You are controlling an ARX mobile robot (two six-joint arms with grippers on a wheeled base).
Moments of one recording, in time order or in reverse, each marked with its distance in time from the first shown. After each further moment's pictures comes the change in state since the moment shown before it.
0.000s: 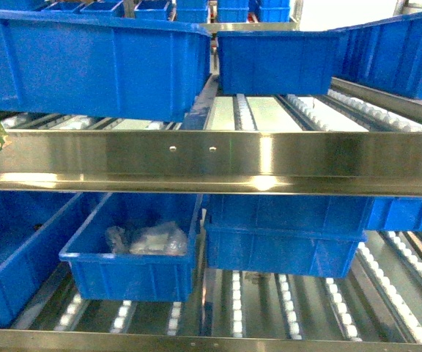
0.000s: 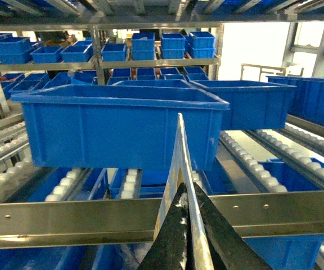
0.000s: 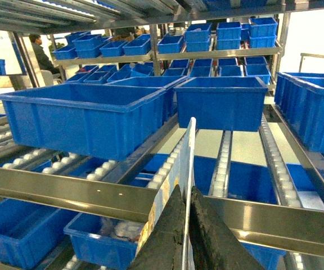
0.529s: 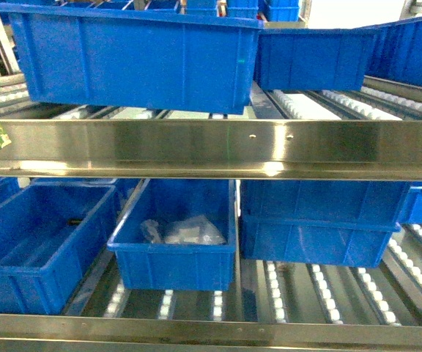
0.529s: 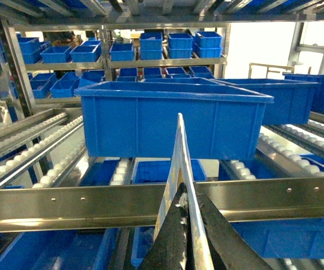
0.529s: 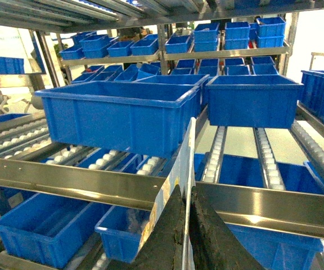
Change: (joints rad) left arm 0.000 0.000 0.000 0.002 0.000 0.000; right arm 0.000 -0.001 0.000 0.001 0.000 0.000
